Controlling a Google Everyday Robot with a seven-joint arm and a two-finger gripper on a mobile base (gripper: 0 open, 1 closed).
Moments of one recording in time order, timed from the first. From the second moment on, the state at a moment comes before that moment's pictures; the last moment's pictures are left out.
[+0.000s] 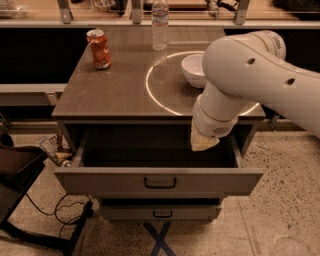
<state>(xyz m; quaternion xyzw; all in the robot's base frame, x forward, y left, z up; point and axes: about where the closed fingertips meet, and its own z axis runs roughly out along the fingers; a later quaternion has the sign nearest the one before) 0.492 -0.105 0.795 -0.76 0.64 -0.02 0.11</state>
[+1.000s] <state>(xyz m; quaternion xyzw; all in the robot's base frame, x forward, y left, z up) 0.497 -0.134 0.733 -0.77 0.63 -0.04 0.14</state>
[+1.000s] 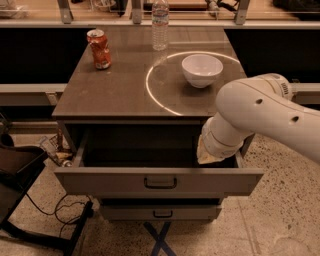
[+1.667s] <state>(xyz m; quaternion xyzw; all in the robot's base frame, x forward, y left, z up) 0.515 -0.145 0.722 -0.77 0.63 -0.05 0.14</state>
